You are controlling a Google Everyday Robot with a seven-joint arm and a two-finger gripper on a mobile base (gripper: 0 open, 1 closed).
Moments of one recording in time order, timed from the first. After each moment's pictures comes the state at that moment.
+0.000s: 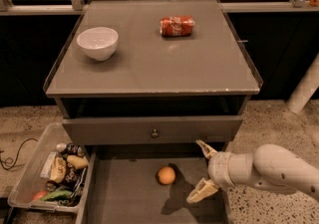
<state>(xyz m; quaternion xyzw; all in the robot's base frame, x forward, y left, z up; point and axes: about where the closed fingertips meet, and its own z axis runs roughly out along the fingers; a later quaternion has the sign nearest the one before) 0.450 -0.132 0.573 -0.57 0.71 0.16 0.38</state>
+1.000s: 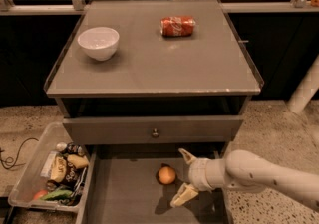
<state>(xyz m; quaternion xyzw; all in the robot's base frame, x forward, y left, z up) 0.463 -0.085 0.498 -0.58 0.71 0.19 0.36</state>
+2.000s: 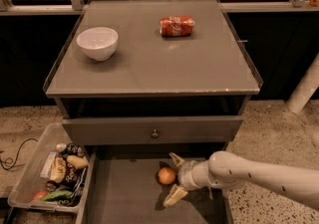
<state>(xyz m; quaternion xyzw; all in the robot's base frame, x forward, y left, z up) 0.488 -0.057 0.428 -0.60 0.69 0.19 0.35</state>
